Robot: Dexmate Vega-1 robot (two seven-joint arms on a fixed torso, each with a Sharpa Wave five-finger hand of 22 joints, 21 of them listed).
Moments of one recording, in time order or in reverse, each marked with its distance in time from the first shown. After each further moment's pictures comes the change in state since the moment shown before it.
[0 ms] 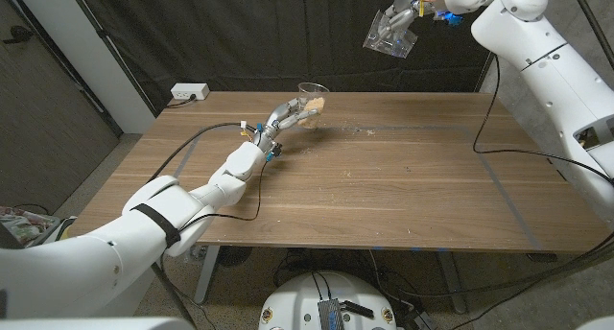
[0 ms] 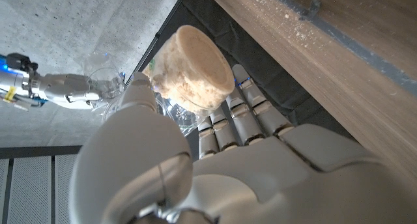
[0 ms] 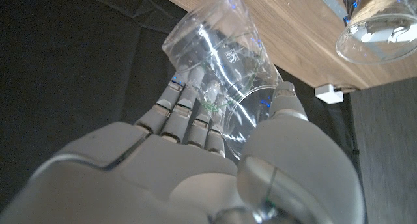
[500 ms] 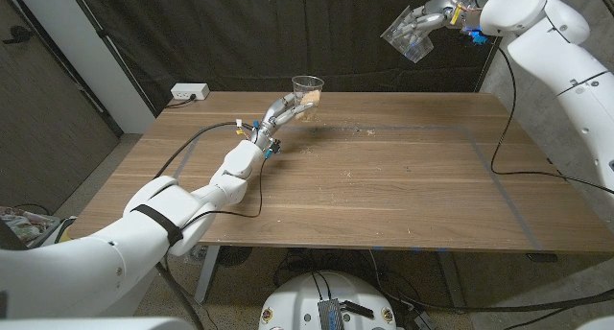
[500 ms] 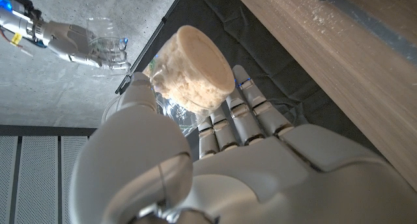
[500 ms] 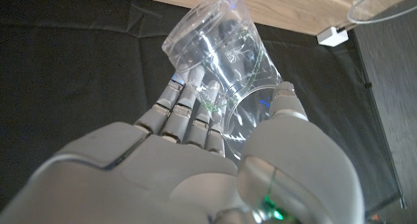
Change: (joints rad) left arm 0.005 -0.017 -0.064 0.004 -0.038 -0.026 -0.053; left_hand 0.000 0.000 0.000 0.000 0.000 -0.004 0.004 0.000 0.000 -0.010 0.001 -0.001 0.000 -0.004 0.004 0.000 0.005 -0.011 0.000 0.000 0.000; right arm -0.190 -0.109 0.164 -0.020 0.351 -0.016 -0.244; right_hand 0.000 0.000 0.000 0.000 0.002 0.007 0.007 -0.003 0.000 0.009 0.009 -0.004 0.005 0.010 0.001 0.000 0.000 0.013 0.002 0.004 0.000
